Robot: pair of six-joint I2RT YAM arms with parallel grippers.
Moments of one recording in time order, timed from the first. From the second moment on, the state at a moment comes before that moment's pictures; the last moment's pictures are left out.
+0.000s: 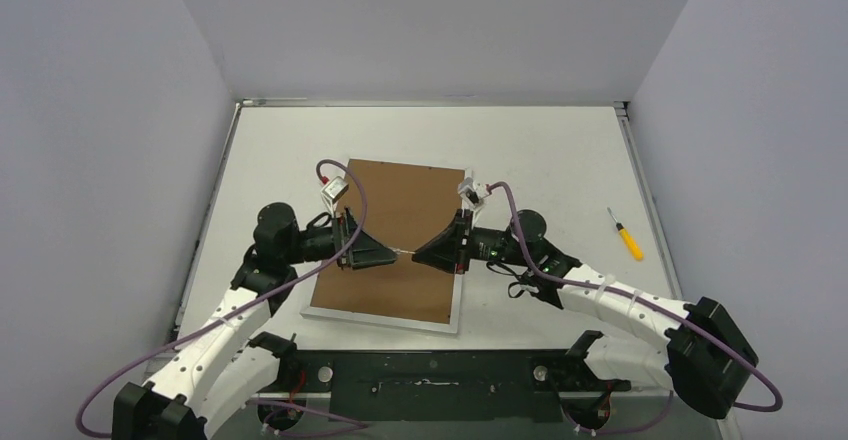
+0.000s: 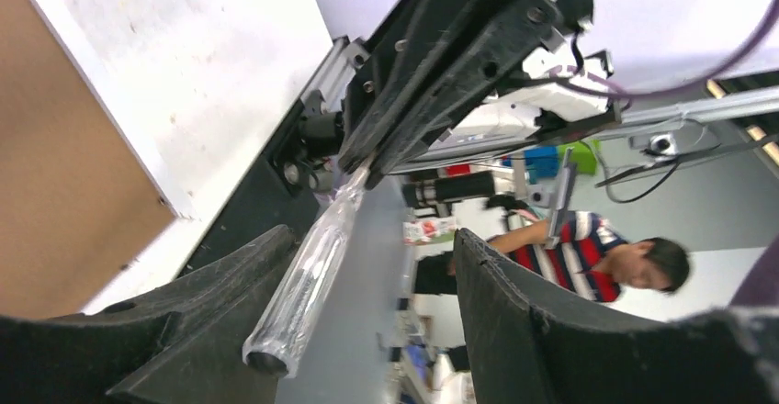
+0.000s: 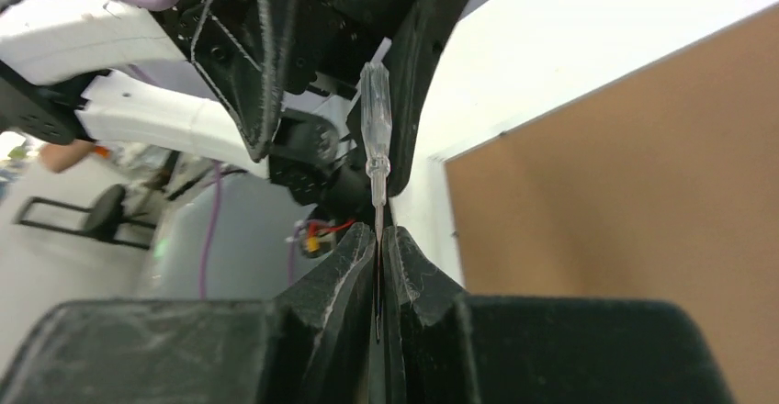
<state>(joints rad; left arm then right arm) -0.36 0.87 0.51 0.19 1.01 -1.15 0.78 1.12 0.55 0.58 -0.61 0.55</state>
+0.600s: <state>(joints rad) -0.36 0.72 0.39 0.28 0.98 -1.05 0.75 1.33 0.51 0.83 -0.86 1.04</state>
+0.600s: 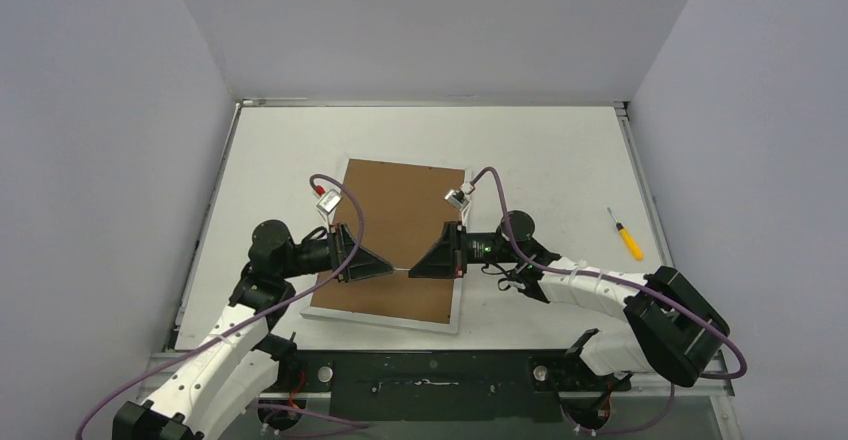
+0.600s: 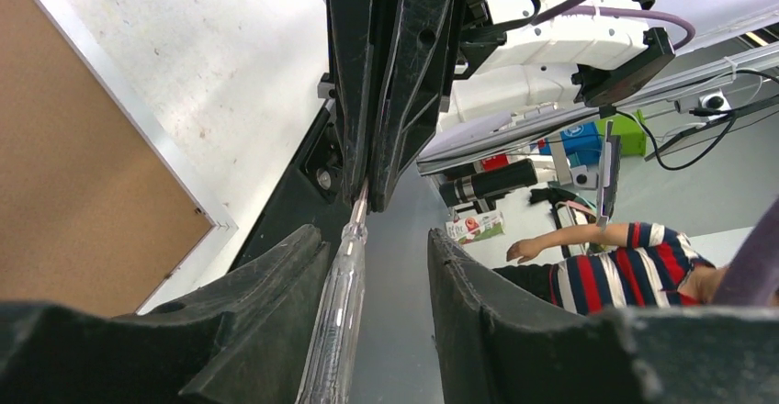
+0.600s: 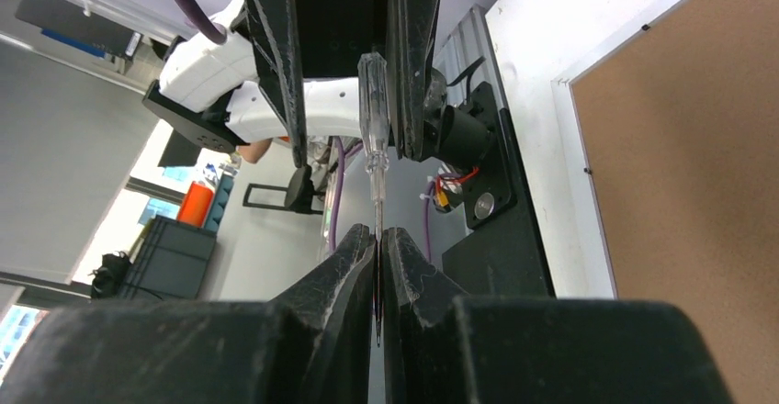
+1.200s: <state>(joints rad) -0.36 0.76 0.39 0.27 1.03 -1.05 0.71 1.38 0.49 0.99 -0.93 1.16</state>
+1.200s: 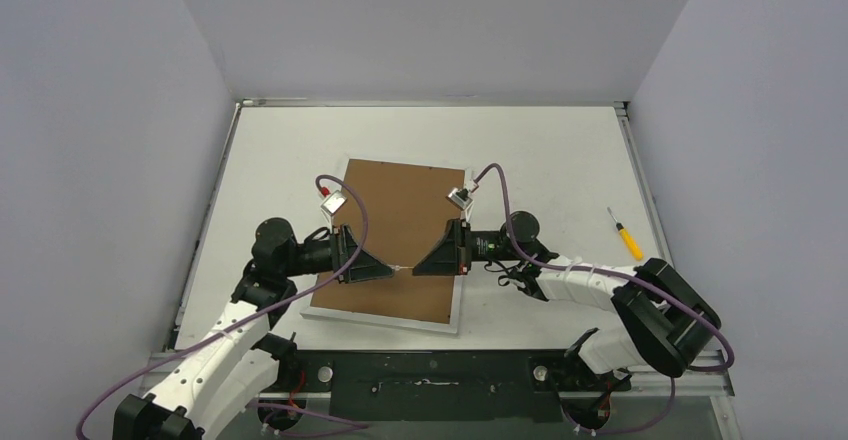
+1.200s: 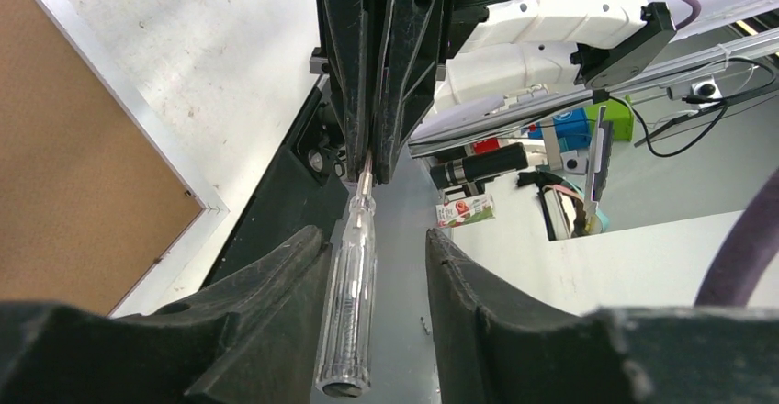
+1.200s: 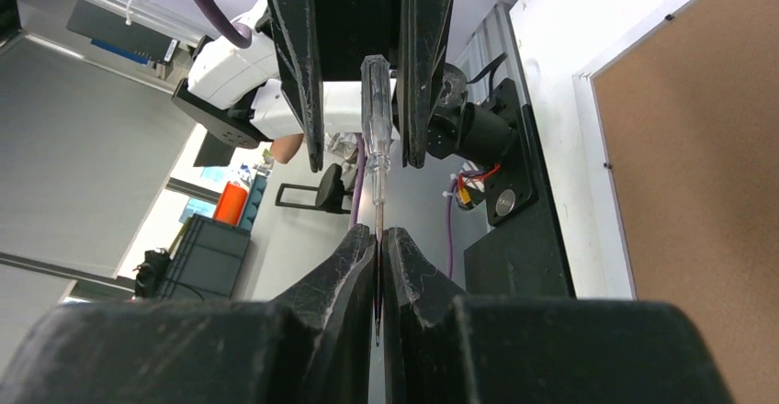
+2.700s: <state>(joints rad) -0.37 0.82 0.40 0.24 1.04 -1.04 0.69 1.50 0.44 1.22 -0.99 1.27</state>
